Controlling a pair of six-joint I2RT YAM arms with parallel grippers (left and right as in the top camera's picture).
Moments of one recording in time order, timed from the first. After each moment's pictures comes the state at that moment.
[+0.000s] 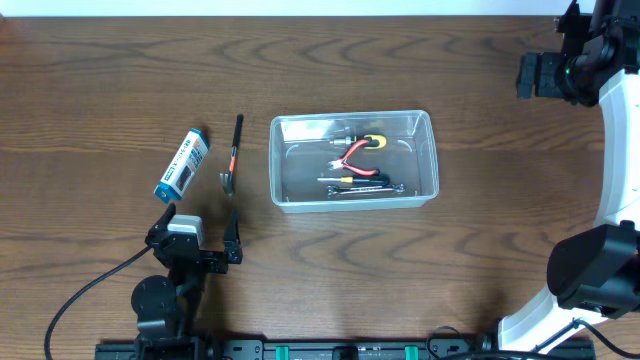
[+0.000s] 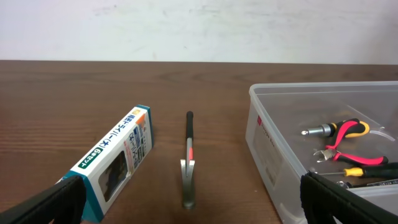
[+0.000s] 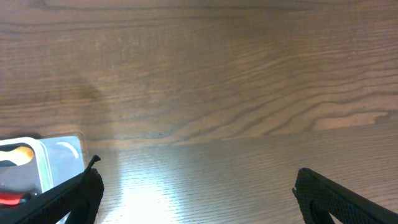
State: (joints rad) left arm 0.06 0.01 0.09 -0.26 0.21 -0.03; right arm -0.20 1.86 1.92 -1.16 -0.03 -0.07
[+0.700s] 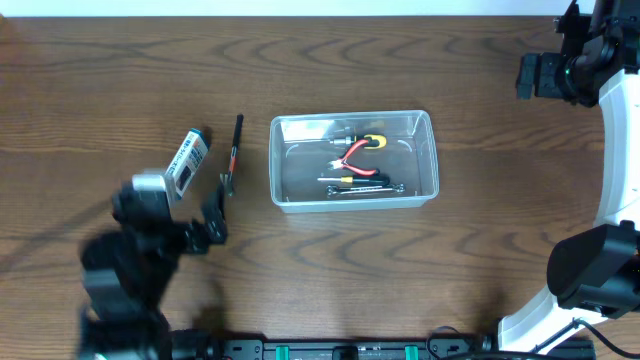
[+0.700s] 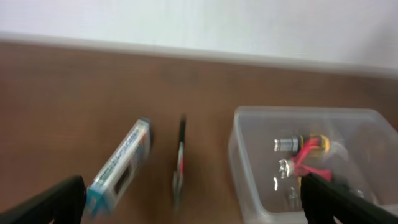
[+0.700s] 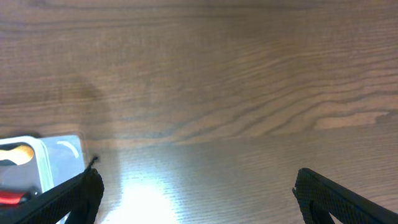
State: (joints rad) left arm 0.06 0.57 0.78 -0.67 0.21 -0.08; right arm -0.20 1.86 1.92 -1.17 -0.03 -0.07
